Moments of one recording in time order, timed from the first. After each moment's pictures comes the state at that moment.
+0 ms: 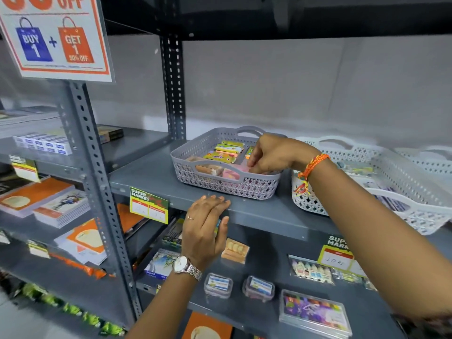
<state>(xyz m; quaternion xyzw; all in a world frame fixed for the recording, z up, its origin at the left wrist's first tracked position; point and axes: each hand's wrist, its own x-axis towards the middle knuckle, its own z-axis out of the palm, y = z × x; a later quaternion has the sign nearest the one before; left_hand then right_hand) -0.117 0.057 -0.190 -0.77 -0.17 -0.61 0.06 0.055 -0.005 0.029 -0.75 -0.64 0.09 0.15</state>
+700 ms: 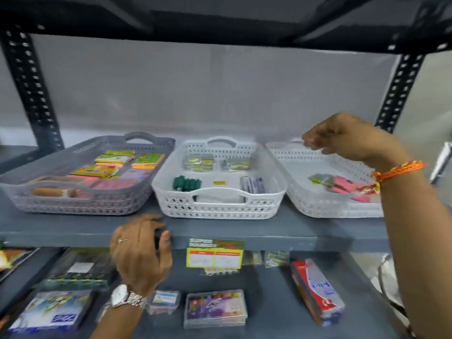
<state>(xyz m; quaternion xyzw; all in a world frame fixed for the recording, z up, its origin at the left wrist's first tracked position) -0.003 -0.034 -0.181 -0.75 -0.21 -0.62 0.08 0.286 -0.281 0.072 -0.85 -0.44 -0.03 0.30</state>
